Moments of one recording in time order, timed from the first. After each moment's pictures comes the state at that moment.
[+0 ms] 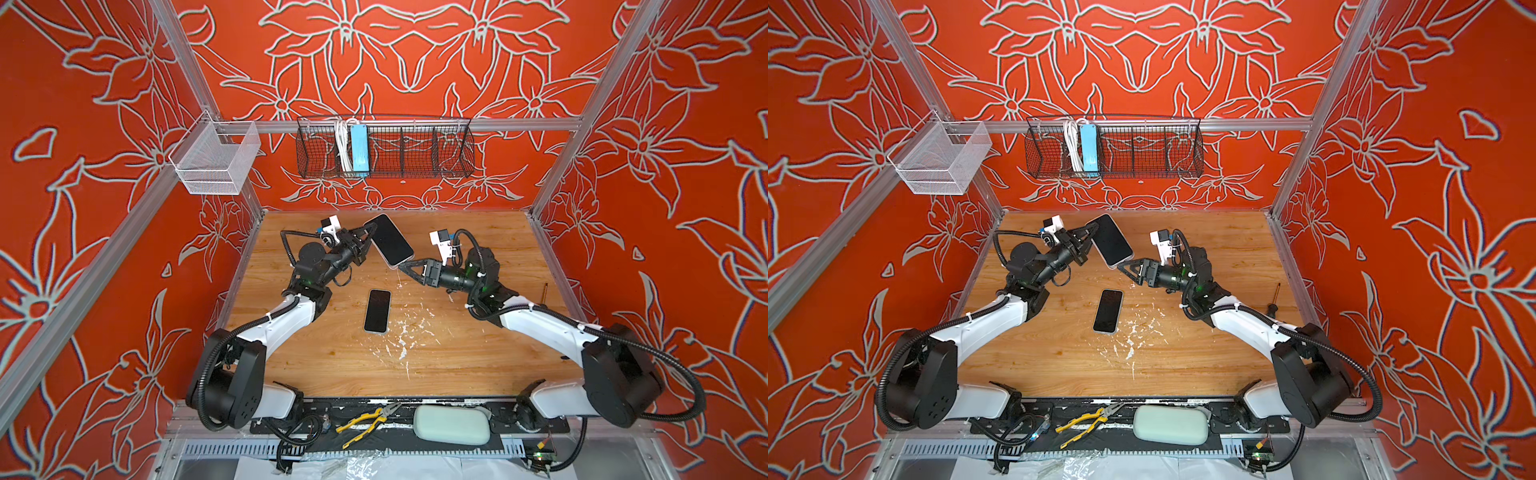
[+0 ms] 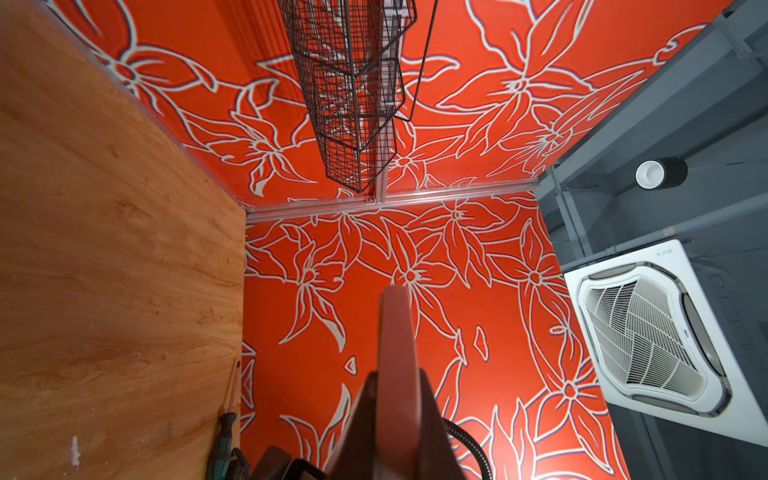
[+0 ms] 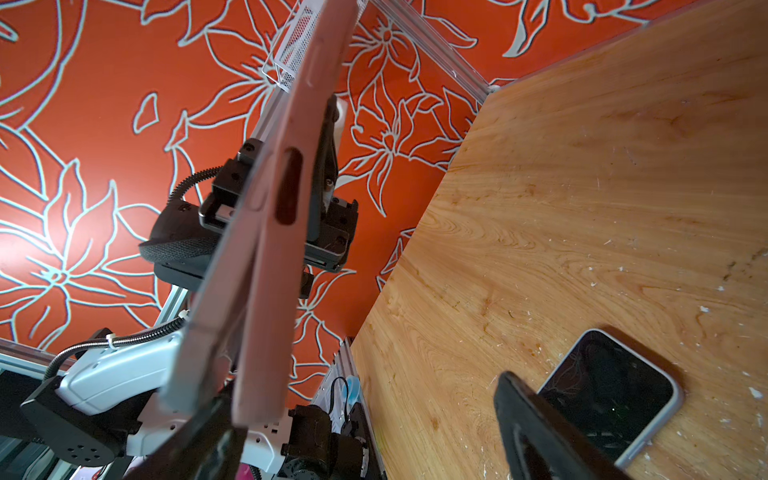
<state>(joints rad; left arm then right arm) -0.29 1.38 0.77 0.83 0.46 -1.59 0.54 1.40 0.79 0.53 -0.67 0.92</state>
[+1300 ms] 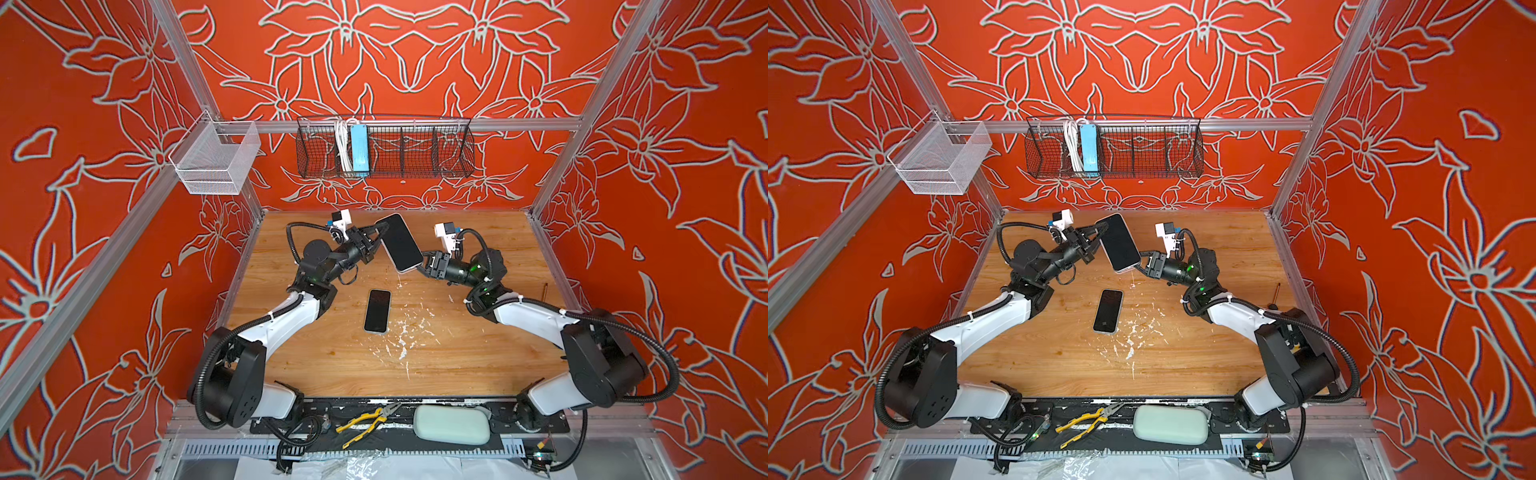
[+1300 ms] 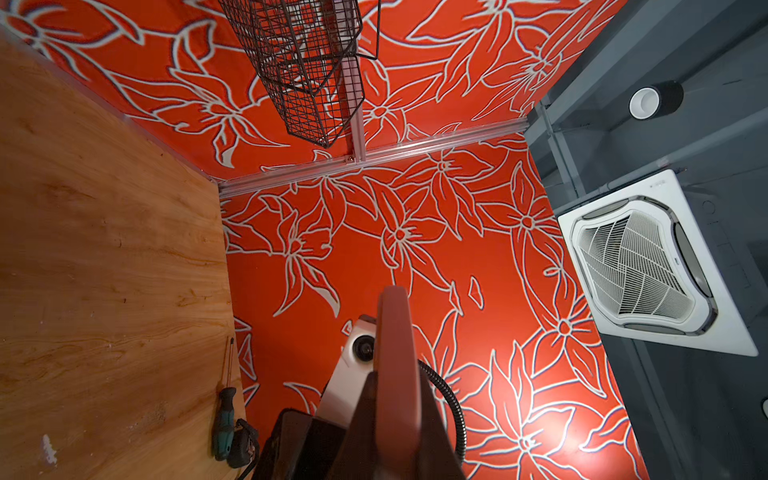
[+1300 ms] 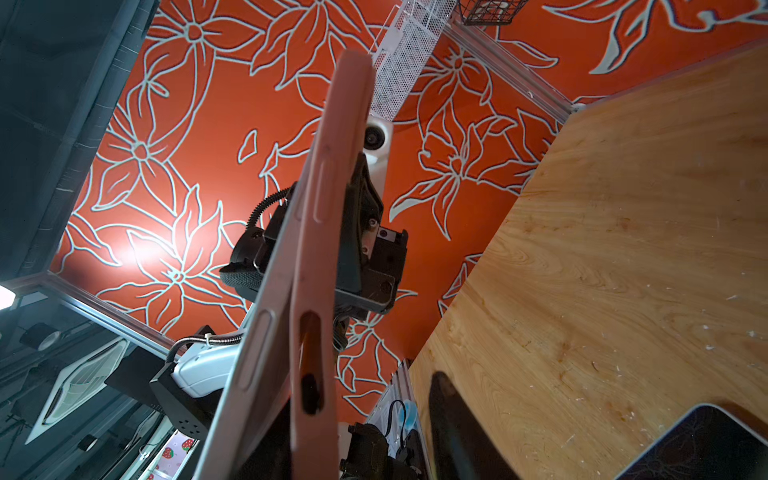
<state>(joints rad) -0.33 1.41 0.84 0.84 0.53 -1.51 0.48 1.49 0.75 0.96 -0.80 1.18</state>
